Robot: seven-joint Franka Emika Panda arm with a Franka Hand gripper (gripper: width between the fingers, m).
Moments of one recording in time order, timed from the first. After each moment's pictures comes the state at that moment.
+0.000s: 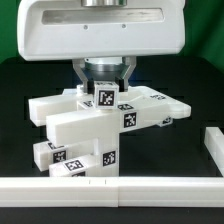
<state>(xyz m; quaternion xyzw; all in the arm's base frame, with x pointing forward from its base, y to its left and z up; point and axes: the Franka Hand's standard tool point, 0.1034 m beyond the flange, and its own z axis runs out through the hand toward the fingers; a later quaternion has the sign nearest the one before) 0.636 -0.035 0.123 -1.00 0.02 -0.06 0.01</state>
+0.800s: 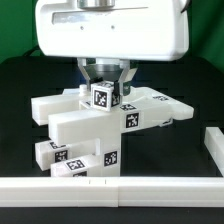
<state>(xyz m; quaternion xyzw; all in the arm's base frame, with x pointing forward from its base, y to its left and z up) 0.638 -0.032 0.123 -0.94 0.34 -0.06 0.04</state>
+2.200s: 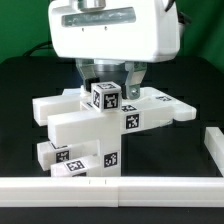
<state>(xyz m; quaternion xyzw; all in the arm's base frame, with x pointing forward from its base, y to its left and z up) 0.641 -0.031 0.122 -0.92 0.39 -0.06 0.06</state>
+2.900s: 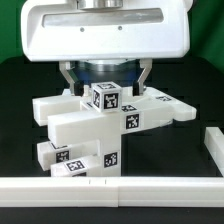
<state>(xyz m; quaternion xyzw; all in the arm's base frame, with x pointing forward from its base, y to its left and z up) 0.641 -0.033 0.121 -0.99 0.07 -0.07 0.02</state>
